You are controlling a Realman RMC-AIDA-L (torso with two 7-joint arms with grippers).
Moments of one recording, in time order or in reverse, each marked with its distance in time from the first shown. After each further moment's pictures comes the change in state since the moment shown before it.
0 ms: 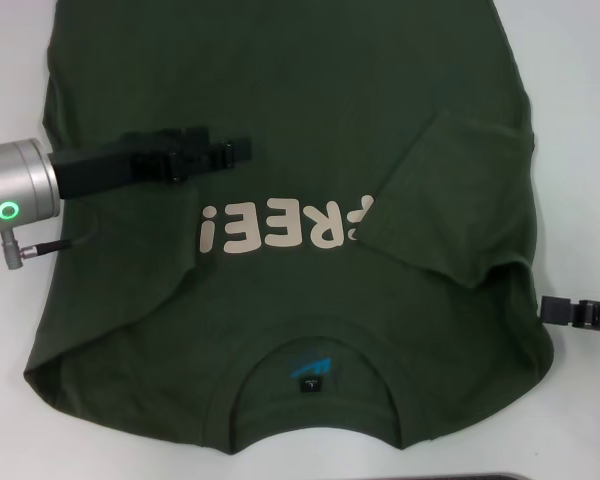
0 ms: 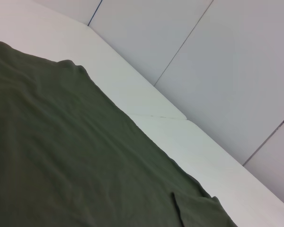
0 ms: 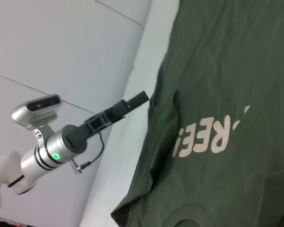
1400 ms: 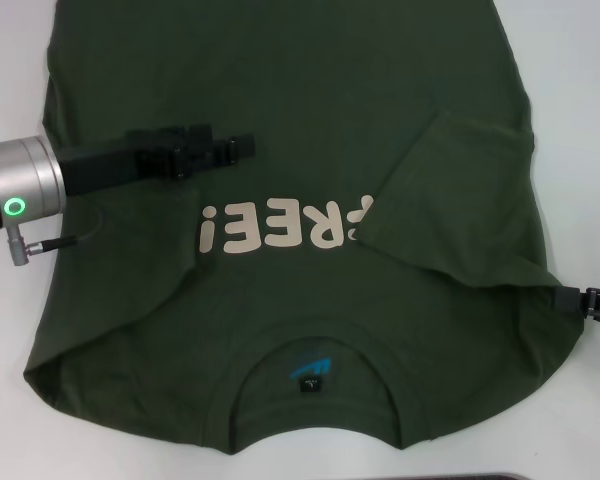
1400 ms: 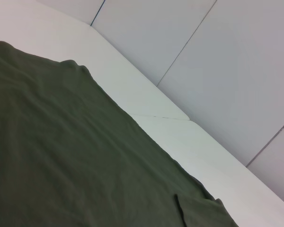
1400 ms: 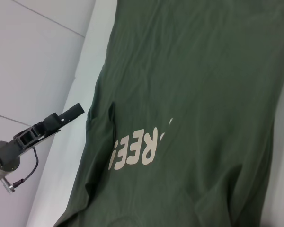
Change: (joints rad) left arm -0.012 -0.001 0.000 0.014 0.000 -0.021 -0.001; right arm 0.013 -0.018 0.044 0.005 -0.073 0.144 0.029
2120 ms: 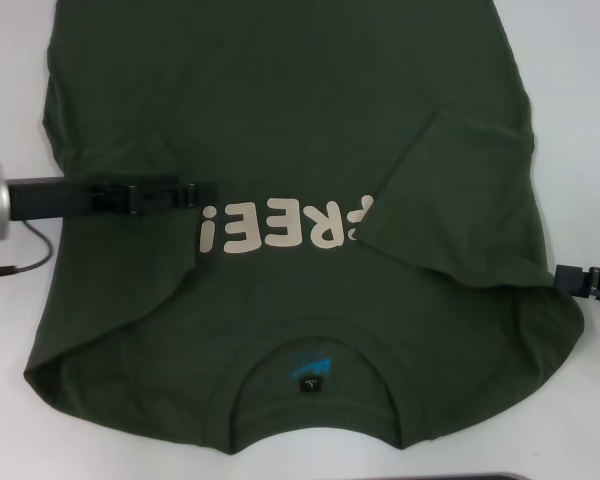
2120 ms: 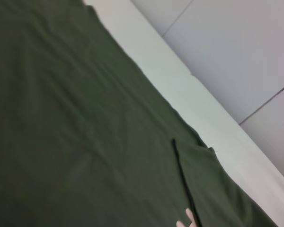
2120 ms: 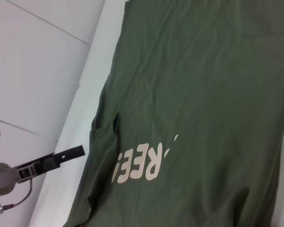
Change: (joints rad) left arm 0.034 0.107 0.121 -0.009 0.026 0.102 -0.186; right arm 0.024 -0.007 0.021 -0.002 0.004 -0.001 0.000
